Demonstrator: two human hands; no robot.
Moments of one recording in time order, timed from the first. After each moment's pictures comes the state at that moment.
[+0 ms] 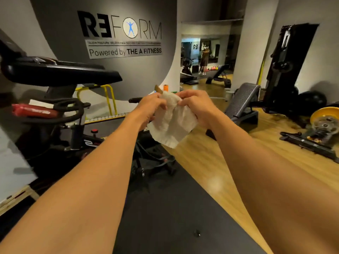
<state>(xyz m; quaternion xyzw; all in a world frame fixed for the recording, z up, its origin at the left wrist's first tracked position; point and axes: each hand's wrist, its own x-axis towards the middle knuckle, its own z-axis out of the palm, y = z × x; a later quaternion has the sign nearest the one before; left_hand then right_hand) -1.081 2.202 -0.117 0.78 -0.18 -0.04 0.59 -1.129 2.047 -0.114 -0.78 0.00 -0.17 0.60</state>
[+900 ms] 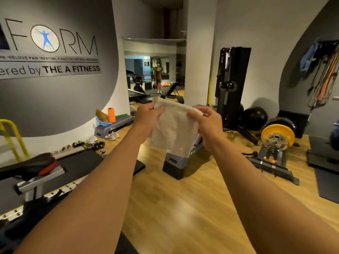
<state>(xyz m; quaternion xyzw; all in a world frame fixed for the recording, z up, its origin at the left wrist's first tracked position) -0.616 1.680 -0.081 0.72 -0.27 -0.02 0.64 -0.714 1.543 -0.103 -0.66 0.19 -0.39 0.61</state>
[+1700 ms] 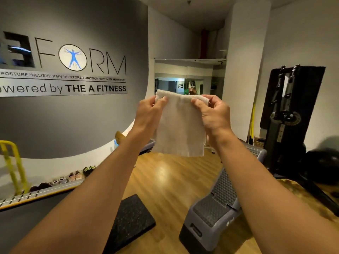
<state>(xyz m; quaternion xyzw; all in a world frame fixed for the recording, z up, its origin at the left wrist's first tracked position) -0.093 1.384 -0.034 0.68 -0.28 0.18 0.65 -0.166 1.244 -0.034 -0.65 0.02 -0.43 0.63</state>
